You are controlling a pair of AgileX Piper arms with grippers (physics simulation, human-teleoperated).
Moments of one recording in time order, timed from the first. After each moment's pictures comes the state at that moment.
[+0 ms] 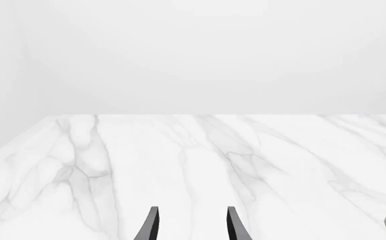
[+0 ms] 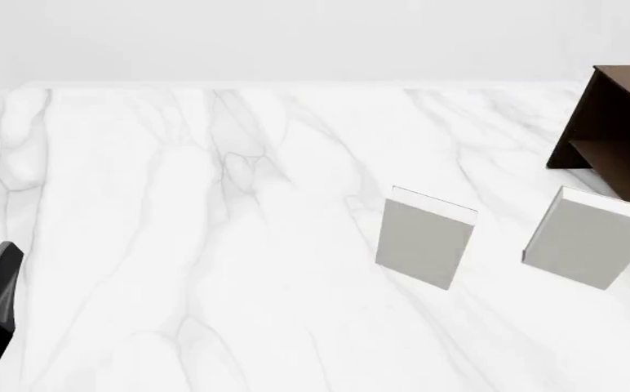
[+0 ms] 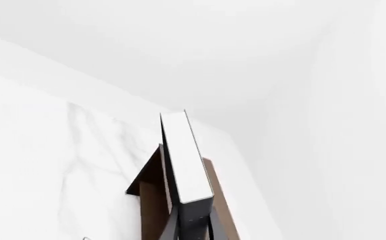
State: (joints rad) left arm 0.00 0.00 0.00 0.00 0.00; right arm -0.26 0.68 -0.83 0.24 -0.59
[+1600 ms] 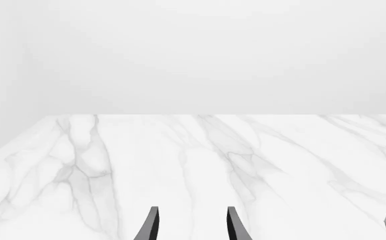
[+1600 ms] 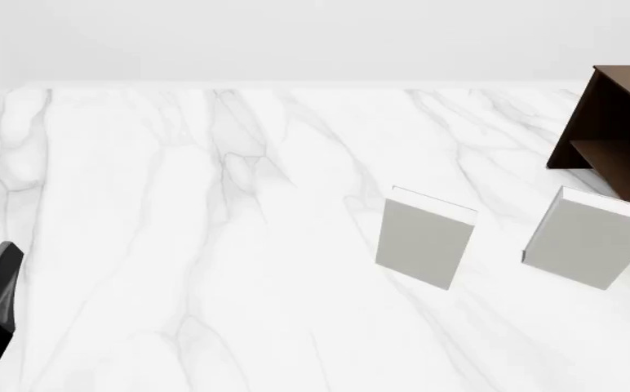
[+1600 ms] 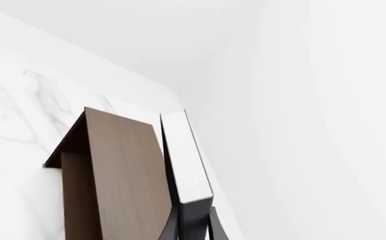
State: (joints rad) left arm 0.00 0.00 0.00 0.00 0.00; right arm -0.54 0.90 -0.86 0.08 -0.73
